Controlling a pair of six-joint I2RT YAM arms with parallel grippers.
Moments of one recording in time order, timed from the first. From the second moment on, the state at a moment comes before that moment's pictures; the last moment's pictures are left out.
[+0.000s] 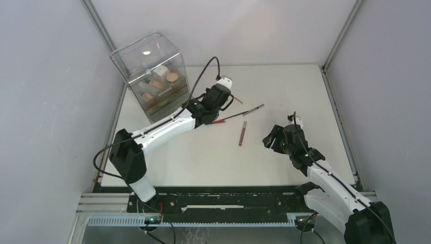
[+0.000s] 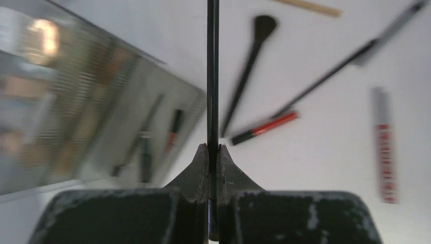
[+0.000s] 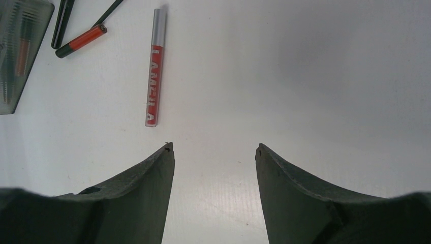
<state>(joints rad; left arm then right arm) -0.82 1.71 1.46 -0.53 -0.57 -0.19 0.36 0.85 0.43 -0.28 0.05 0.65</state>
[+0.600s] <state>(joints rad) -0.54 1.77 1.23 -0.23 -0.91 0.42 0.36 0.82 0.43 -0.29 0.05 0.65</state>
